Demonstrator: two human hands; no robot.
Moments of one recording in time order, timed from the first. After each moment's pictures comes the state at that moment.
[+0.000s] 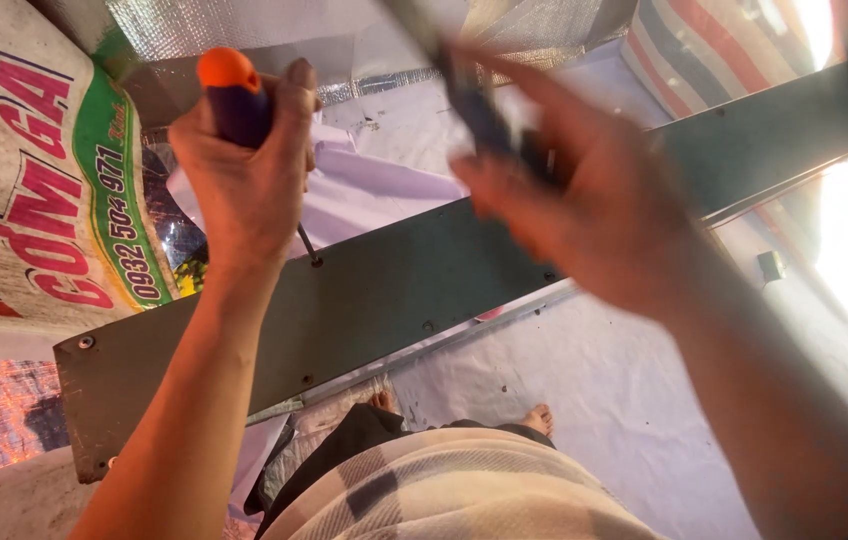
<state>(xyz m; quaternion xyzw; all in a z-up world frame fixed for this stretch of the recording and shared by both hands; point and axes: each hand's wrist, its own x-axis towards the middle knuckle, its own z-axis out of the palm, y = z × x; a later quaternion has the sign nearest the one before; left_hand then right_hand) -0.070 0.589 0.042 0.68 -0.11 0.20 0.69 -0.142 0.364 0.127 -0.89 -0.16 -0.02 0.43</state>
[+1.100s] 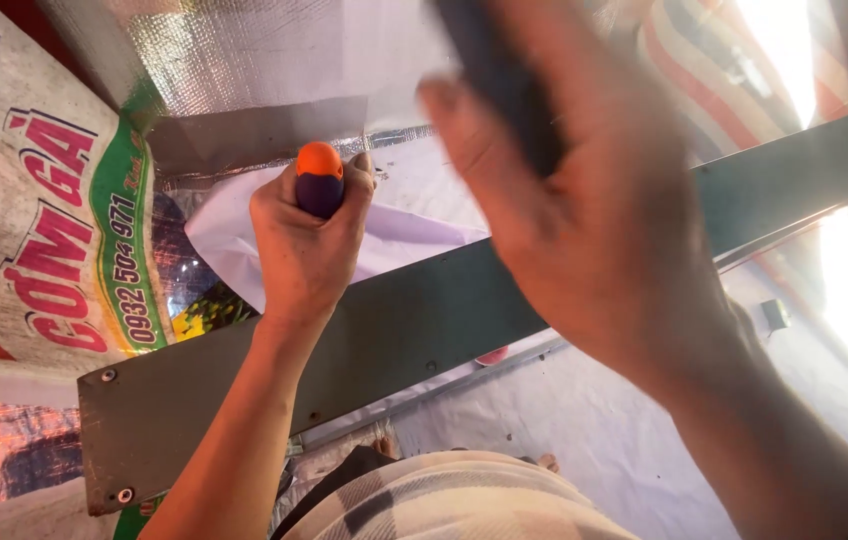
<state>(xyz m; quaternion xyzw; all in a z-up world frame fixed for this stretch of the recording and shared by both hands) -0.087 0.577 0.036 0.72 -0.12 0.24 0.65 -0.163 0.415 0.174 -0.86 -0.28 -0.28 0.31</state>
